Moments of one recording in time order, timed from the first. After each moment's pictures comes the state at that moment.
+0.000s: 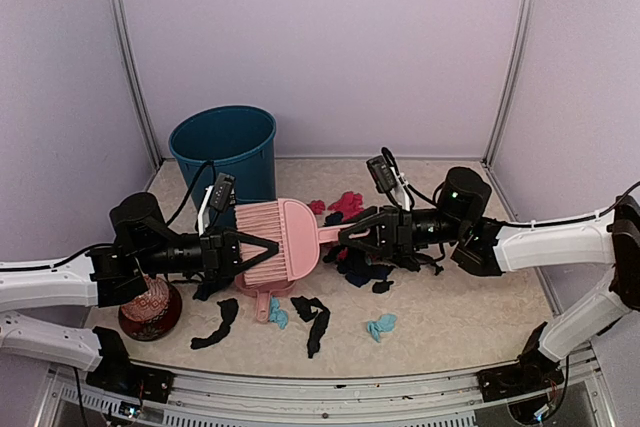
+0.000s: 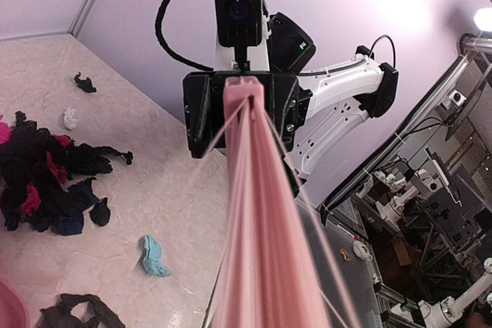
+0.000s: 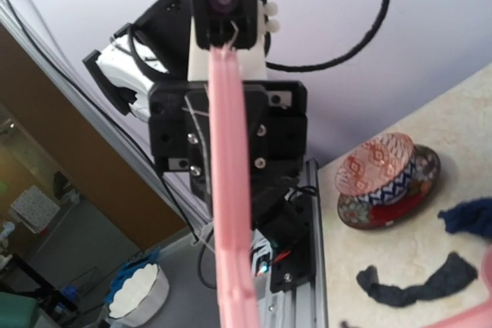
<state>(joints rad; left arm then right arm) -0.88 1.00 0.52 0.47 0.53 -0.63 0.82 1.43 0.73 0.81 -0.88 0.70</state>
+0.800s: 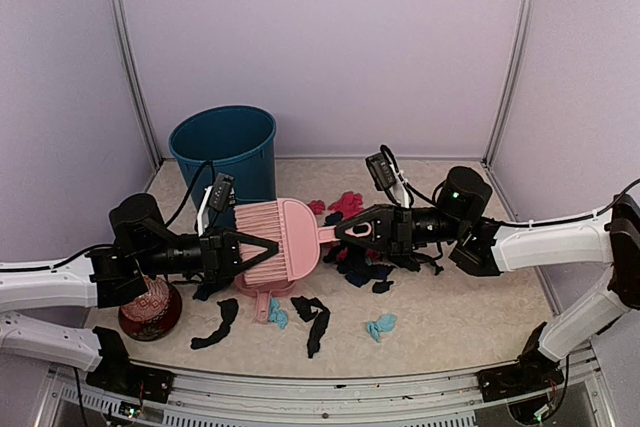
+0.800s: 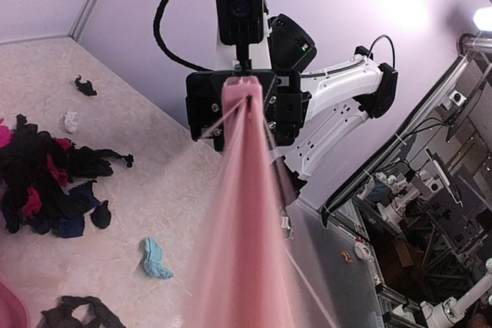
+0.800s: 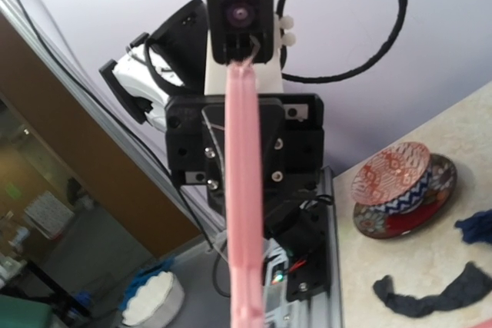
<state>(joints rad) -0.89 0.99 0.52 0.48 0.52 -0.62 0.83 1.45 0.74 0.87 -0.89 0.76</state>
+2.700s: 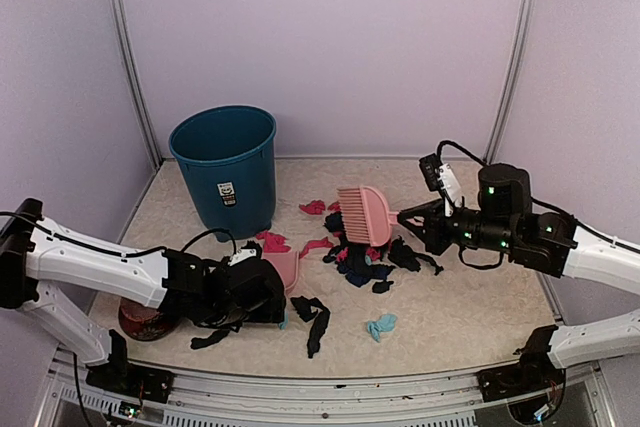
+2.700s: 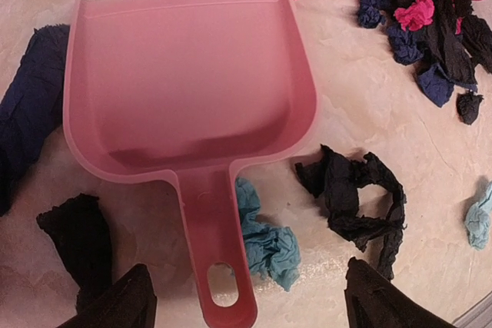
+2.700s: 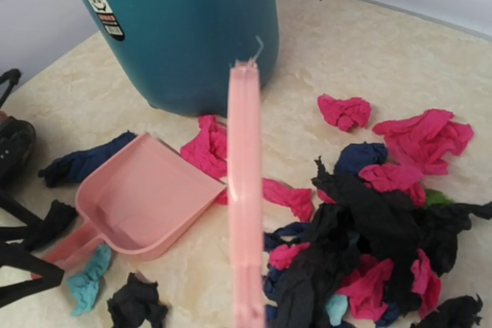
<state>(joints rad) -1.24 1.47 0.82 -0.45 -0.48 -1.07 0.81 1.00 0.76 -0.12 -0.05 0.19</state>
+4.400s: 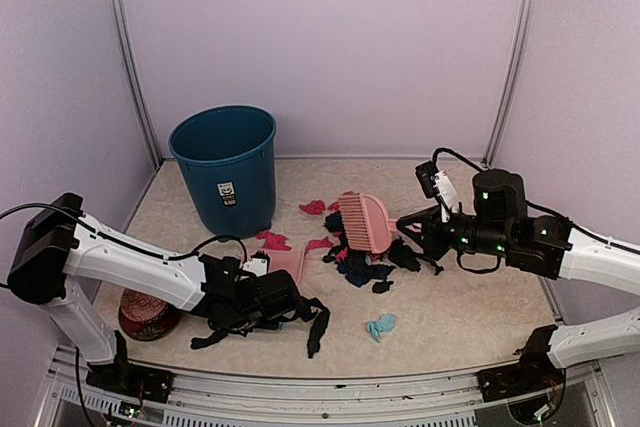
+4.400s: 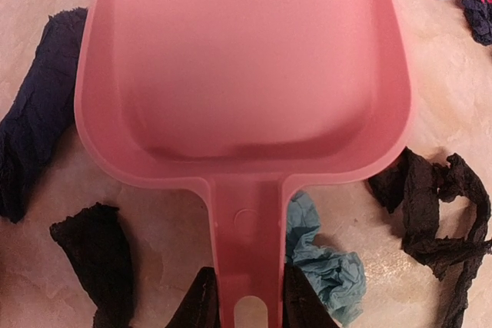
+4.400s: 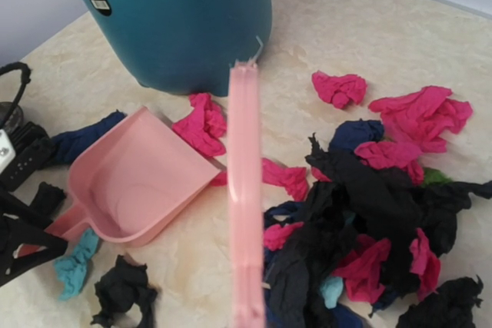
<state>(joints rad) -1.23 1.67 0.89 -0.53 -0.54 -1.07 0.81 1.01 0.73 -0.11 -0.05 0.18</state>
